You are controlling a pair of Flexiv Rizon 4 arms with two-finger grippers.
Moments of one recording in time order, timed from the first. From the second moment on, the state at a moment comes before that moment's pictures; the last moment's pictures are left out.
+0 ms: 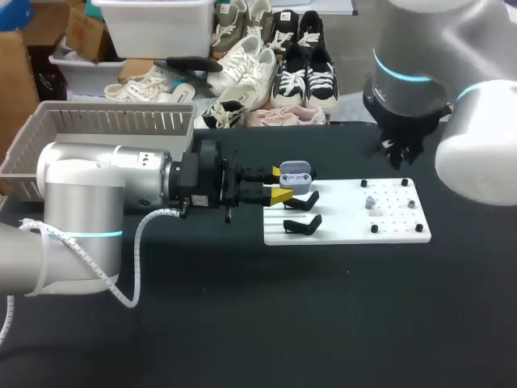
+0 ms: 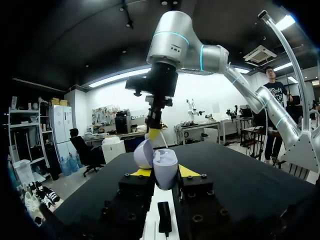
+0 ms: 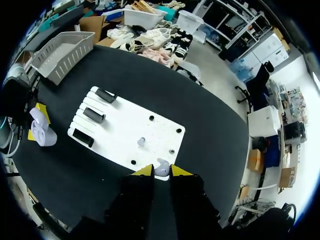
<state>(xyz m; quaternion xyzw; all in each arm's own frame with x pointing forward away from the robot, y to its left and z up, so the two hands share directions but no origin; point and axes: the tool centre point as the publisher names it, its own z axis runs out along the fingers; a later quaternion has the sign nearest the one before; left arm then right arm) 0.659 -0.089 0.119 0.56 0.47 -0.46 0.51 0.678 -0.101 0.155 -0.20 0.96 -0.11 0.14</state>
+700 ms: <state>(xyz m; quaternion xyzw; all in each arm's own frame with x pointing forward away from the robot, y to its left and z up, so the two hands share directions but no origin) 0.659 -0.089 0.119 0.56 0.47 -0.46 0.51 0.599 0.002 0.239 -0.21 0.96 -0.10 0.16</state>
